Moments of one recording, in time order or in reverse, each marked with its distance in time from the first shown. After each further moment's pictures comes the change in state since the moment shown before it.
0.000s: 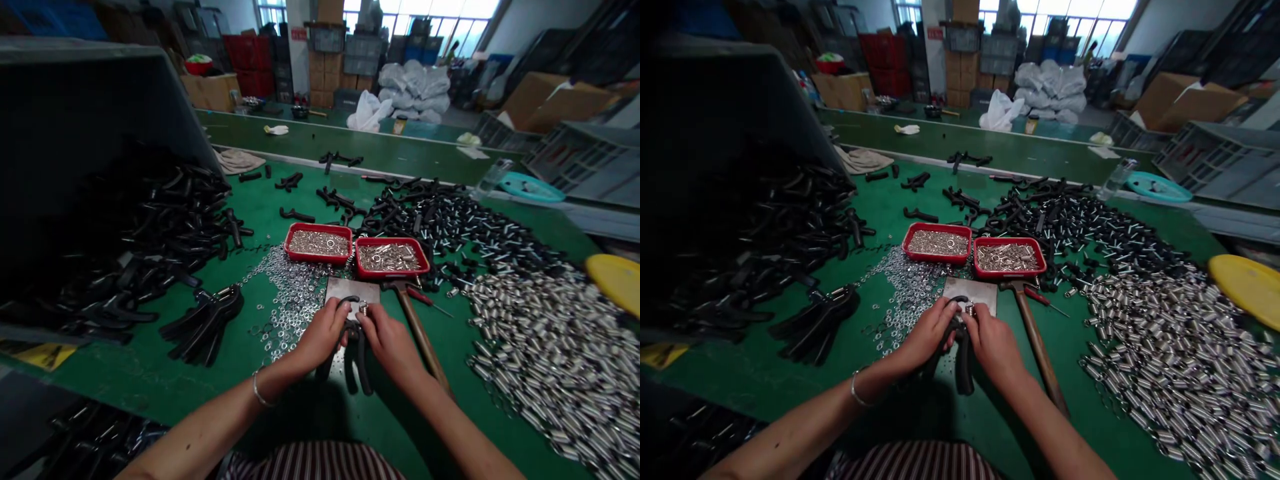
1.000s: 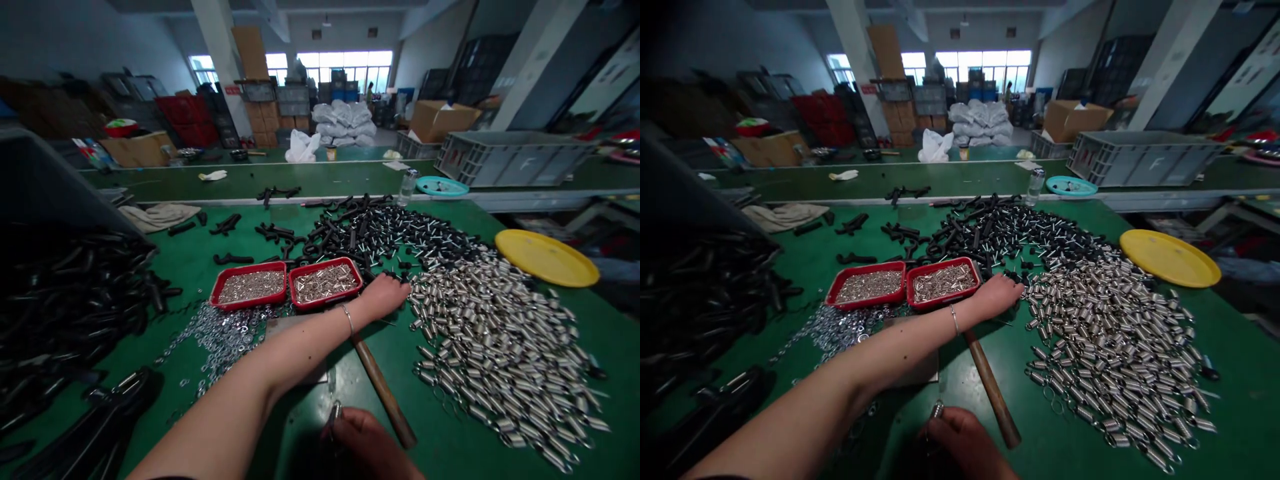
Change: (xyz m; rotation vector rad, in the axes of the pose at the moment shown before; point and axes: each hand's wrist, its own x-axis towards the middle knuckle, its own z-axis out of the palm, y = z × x) left_hand 0.201 0.082 0.226 1.200 -0.393 0.967; right_hand -0.098 0.069 0.002 1.370 -0.381 0.472
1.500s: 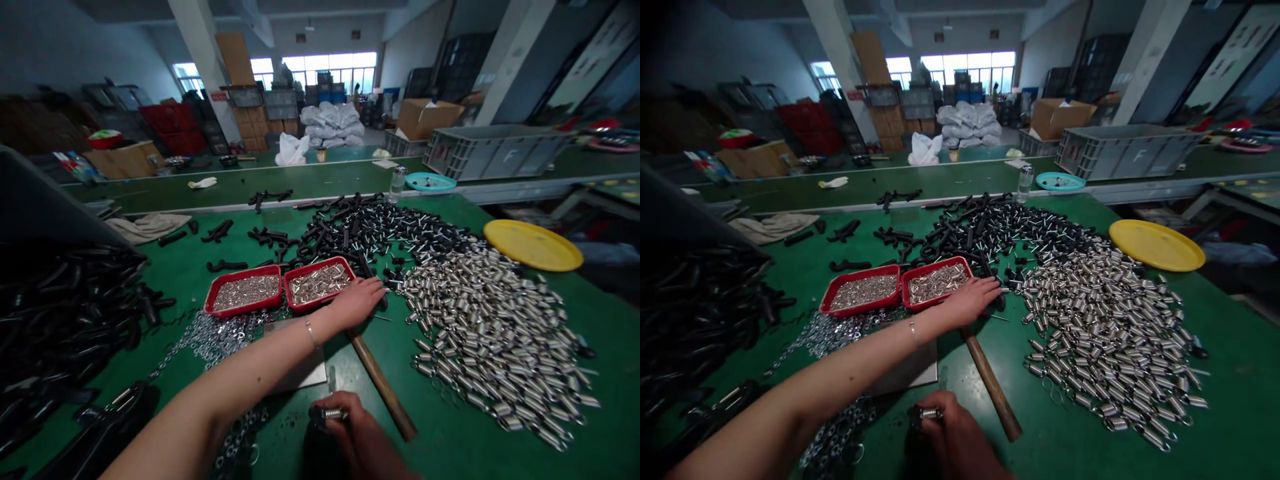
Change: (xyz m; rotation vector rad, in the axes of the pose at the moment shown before) left_hand -0.064 -0.019 -0.018 0.017 -0.021 0.087; right_hand -0.006 -0.004 0.009 -0.752 0.198 -0.382
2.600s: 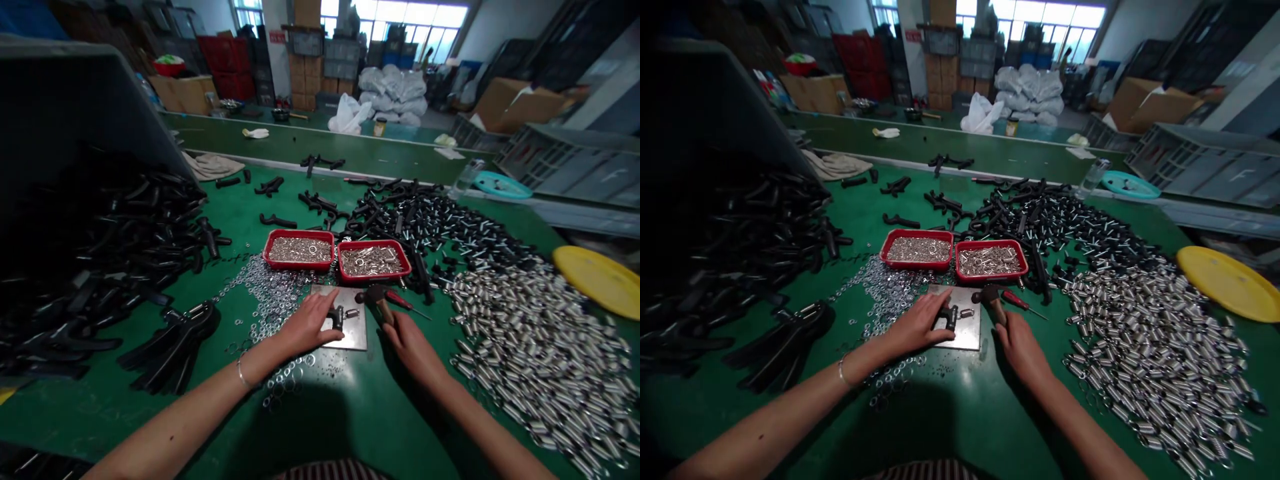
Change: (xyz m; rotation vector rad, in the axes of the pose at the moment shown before) left_hand -0.243 0.012 -0.006 -0.498 0.154 -0.612; right_hand 0.087 -0.004 -0.048 -0.599 0.155 0.066
